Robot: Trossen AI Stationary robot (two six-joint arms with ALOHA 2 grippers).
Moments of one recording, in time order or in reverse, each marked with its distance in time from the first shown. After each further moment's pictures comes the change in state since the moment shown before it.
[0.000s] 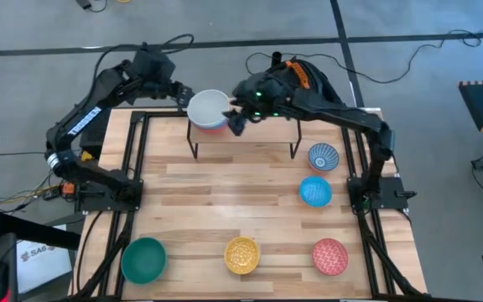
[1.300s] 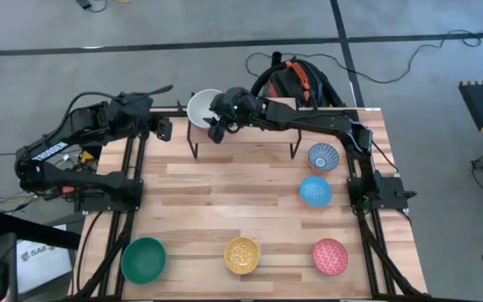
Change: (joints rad) left arm -0.357 -0.364 -0.314 -0.042 -0.226 -0.305; right arm 0.038 0.165 0.009 0.234 0.041 -0.107
